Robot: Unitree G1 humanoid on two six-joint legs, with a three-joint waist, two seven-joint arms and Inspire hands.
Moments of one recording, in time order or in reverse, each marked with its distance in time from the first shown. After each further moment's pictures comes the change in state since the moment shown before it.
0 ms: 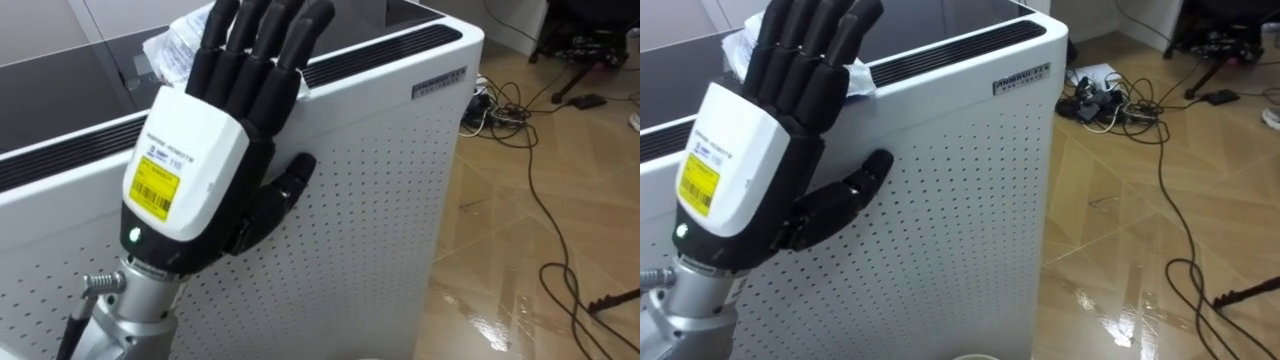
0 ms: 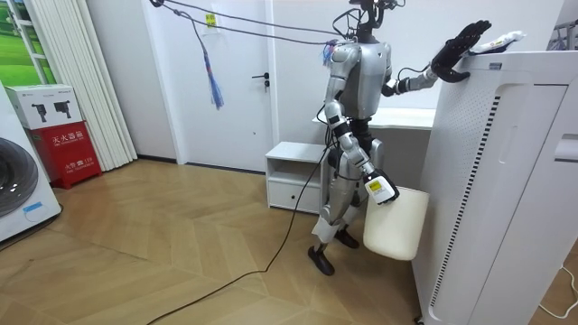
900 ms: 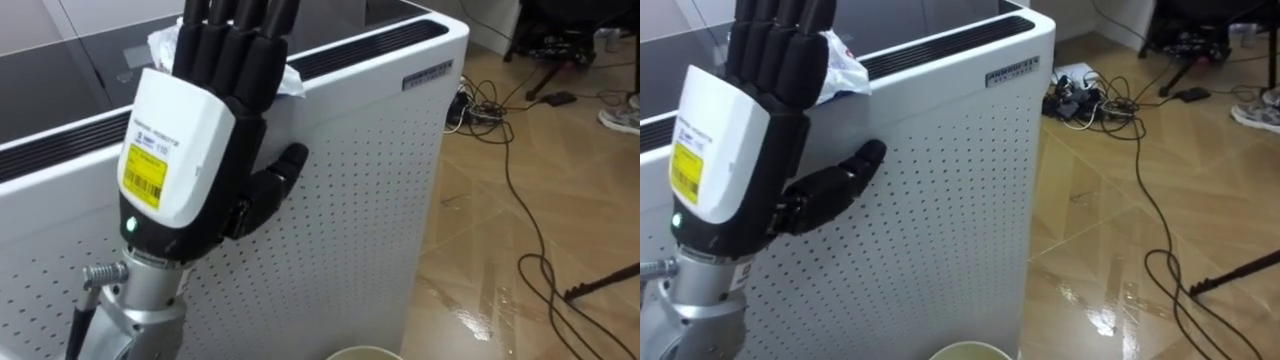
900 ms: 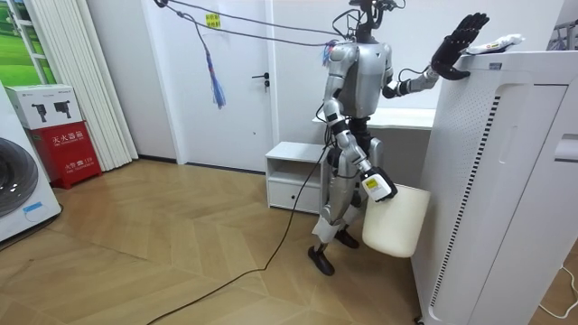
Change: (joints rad) left arm -0.057 -0.055 -0.002 0.045 0.001 -0.002 0.067; right arm -0.034 0.001 -0.001 0.019 0.074 -0.013 0.032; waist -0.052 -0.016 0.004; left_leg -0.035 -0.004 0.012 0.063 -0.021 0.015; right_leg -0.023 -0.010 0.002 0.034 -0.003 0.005
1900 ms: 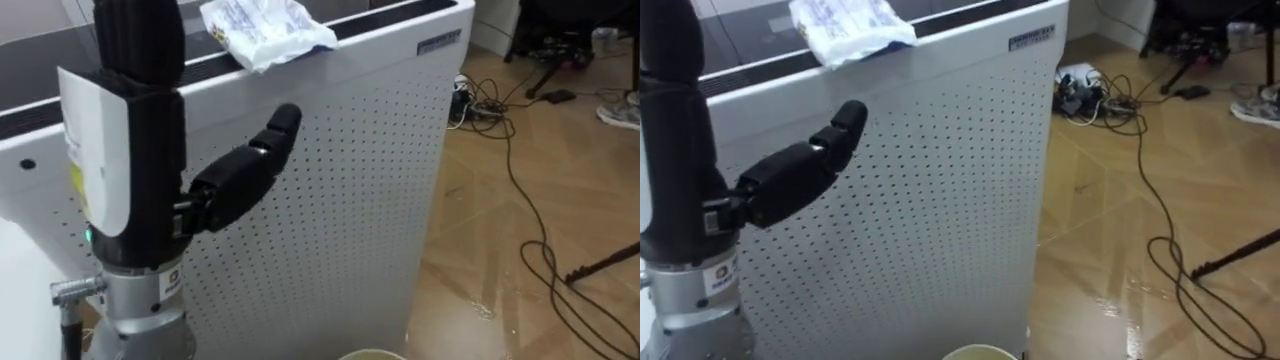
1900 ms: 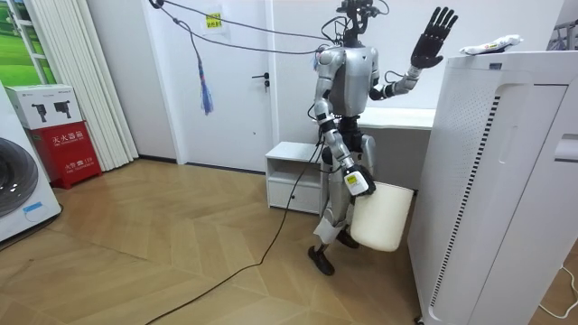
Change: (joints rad) left arm -0.001 -0.131 0.029 0.034 -0.197 -0.169 0.133; right arm 0.014 0.035 -0.004 0.095 0.045 -0.009 -0.062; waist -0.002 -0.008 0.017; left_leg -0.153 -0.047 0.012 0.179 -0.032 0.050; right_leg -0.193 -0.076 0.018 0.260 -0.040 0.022
